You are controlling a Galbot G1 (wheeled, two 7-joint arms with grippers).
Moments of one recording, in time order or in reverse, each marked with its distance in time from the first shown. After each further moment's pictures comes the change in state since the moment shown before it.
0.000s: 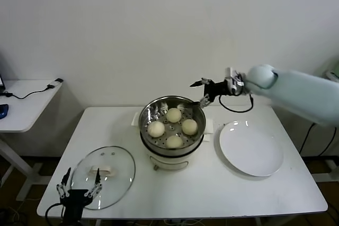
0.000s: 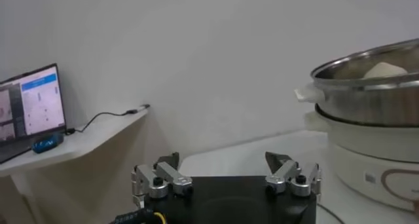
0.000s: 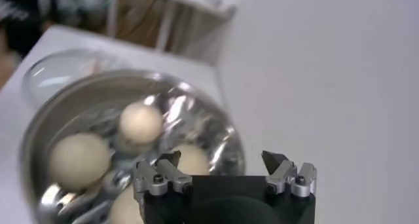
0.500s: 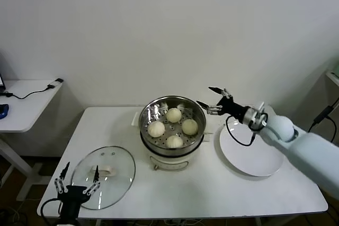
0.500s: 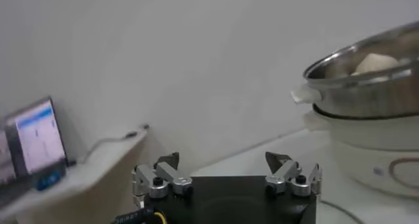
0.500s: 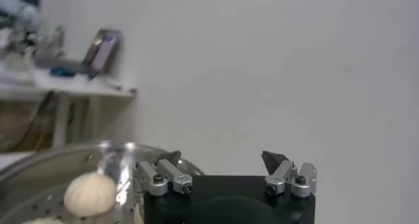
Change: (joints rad) left arm -0.020 0.008 -0.041 -0.005 0.190 -0.030 0.049; right arm -0.896 -0.119 0.909 0.273 -0.085 0.040 0.310
